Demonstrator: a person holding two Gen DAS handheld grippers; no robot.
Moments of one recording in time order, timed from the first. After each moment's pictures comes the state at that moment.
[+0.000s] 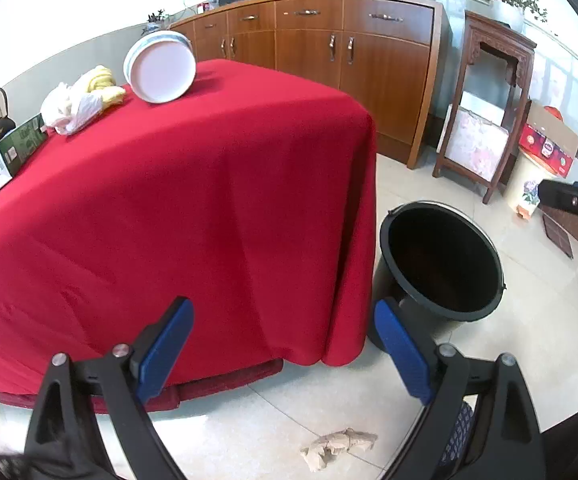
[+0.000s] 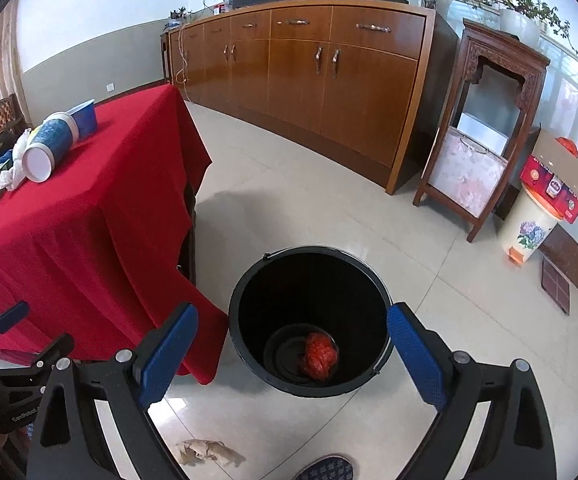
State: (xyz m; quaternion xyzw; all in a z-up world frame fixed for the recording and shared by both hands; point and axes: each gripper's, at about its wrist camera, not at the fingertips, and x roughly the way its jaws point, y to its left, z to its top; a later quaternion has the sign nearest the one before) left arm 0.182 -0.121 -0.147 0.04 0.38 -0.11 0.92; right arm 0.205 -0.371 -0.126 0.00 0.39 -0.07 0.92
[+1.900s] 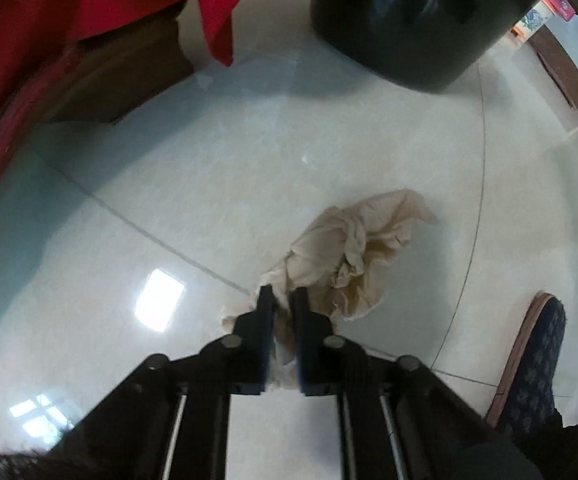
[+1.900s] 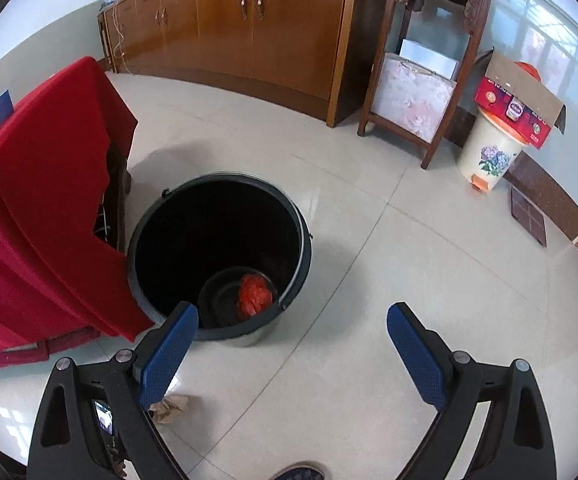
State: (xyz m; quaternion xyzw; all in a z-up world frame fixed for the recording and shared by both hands) left arm 0.165 -0.197 -0.489 0.11 0.63 -0.19 0.74; right arm 0.179 -0.479 -0.189 0.04 0.46 -0.15 0.87
